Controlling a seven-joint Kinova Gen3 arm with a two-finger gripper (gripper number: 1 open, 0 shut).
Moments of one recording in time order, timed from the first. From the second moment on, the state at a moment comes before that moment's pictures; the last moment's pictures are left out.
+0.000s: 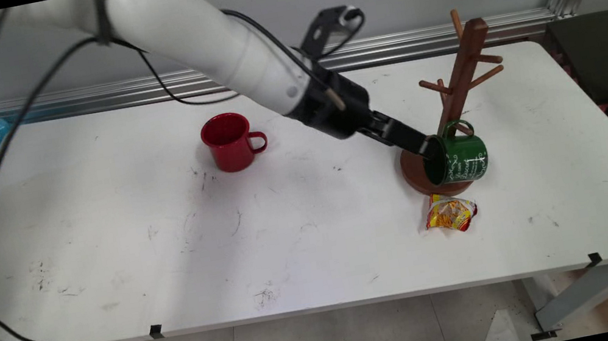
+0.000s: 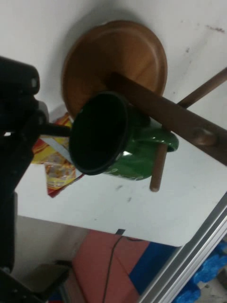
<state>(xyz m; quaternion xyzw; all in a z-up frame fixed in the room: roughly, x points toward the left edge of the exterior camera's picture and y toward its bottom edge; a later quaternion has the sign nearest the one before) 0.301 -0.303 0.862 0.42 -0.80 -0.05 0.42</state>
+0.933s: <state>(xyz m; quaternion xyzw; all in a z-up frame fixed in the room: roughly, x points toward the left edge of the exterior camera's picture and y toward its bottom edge) 0.264 -0.329 0.785 0.46 -0.76 -0.09 0.45</state>
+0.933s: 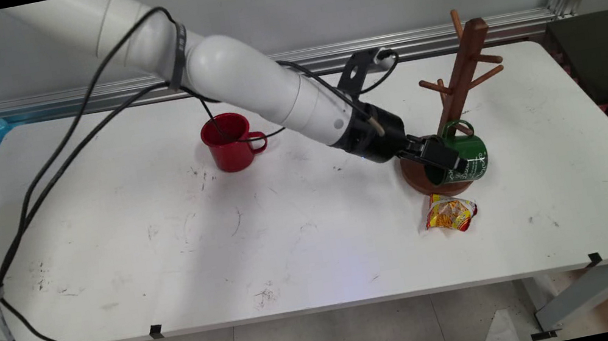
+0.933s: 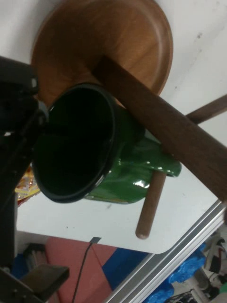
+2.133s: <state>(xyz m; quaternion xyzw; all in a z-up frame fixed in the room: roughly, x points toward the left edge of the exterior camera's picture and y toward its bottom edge) 0.238 -0.332 0.736 0.49 -0.72 -0.07 0.49</state>
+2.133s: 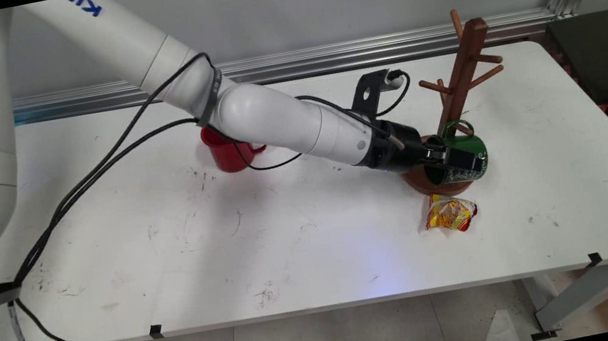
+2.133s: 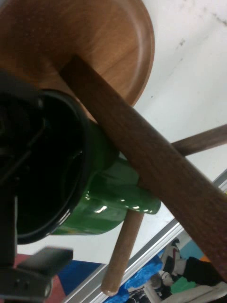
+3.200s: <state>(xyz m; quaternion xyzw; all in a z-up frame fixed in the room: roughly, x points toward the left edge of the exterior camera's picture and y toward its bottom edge) 0.241 -0.321 0.737 0.48 -0.71 -0.08 0.51</state>
